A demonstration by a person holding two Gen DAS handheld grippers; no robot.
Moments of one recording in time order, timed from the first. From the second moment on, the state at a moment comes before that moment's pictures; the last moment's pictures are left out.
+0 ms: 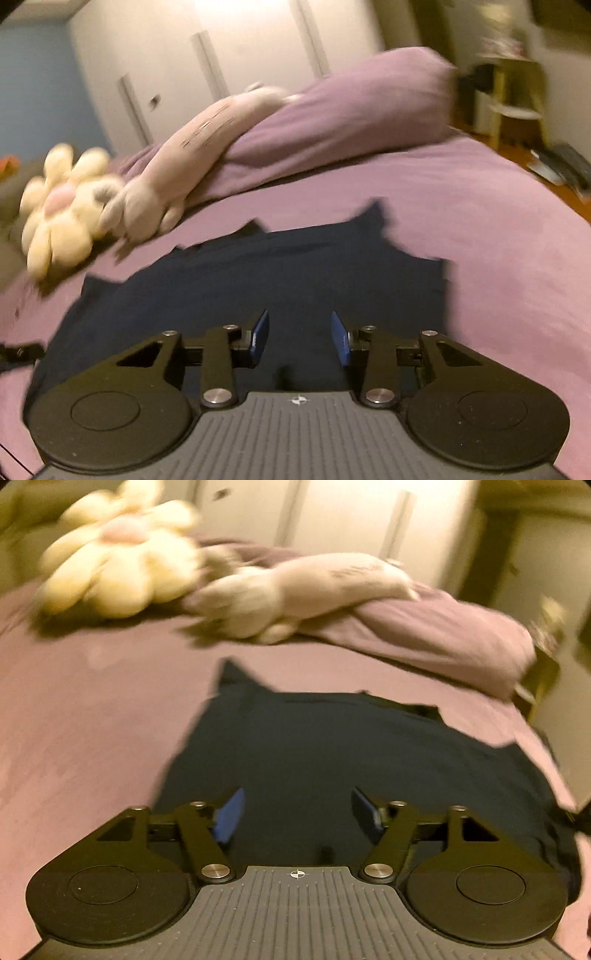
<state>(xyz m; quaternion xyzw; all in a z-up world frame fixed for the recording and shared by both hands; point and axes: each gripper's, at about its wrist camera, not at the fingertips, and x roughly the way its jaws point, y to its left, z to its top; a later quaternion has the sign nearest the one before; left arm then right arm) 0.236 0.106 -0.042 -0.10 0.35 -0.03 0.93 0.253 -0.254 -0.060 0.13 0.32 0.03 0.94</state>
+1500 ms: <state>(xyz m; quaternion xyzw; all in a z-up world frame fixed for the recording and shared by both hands) 0.144 0.192 -0.100 -0.30 0.40 -0.02 0.86 0.168 -0.268 -0.060 0.09 0.30 -0.12 0.94</state>
